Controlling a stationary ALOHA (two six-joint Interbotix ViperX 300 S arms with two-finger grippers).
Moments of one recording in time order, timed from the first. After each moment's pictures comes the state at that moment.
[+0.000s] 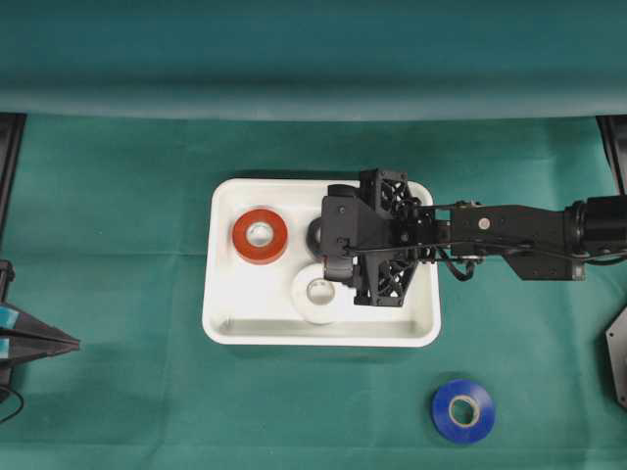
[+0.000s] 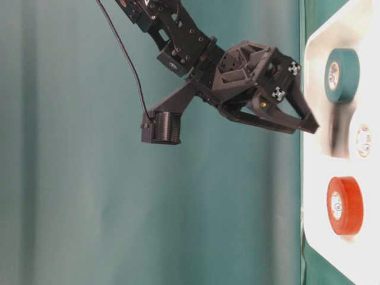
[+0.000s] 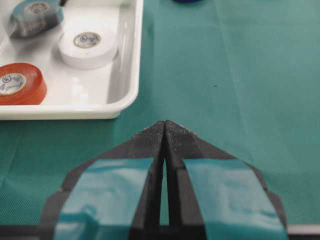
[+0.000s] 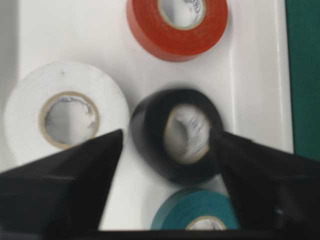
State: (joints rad) left arm -0.01 -1.44 1.52 -0.02 0.11 0.04; right arm -0.26 0.10 0.51 -0.40 0.24 0.21
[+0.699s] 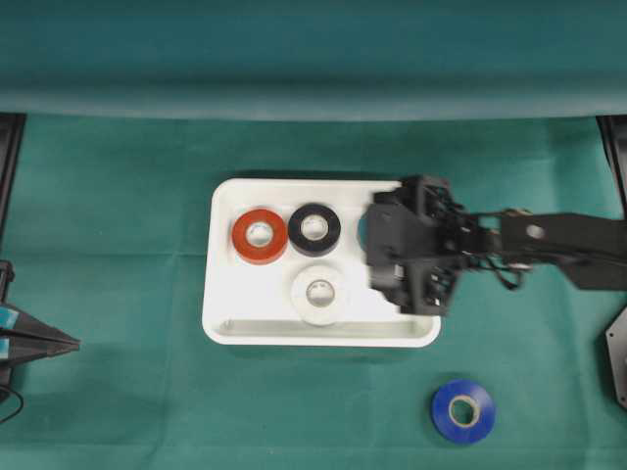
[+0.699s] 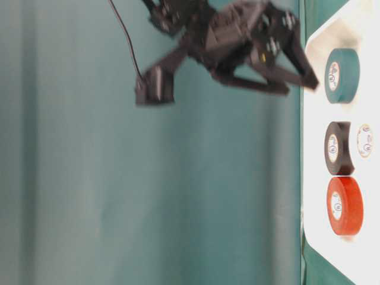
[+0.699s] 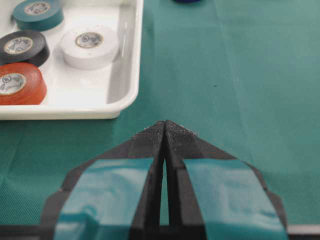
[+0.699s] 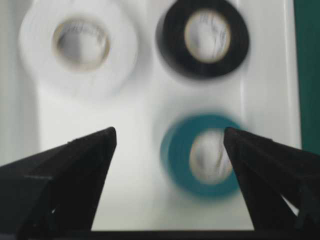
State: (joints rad) left arm -0.01 -1.44 1.52 -0.02 0.11 0.04; right arm -0.25 -0.09 0.69 -0.40 0.30 0.23
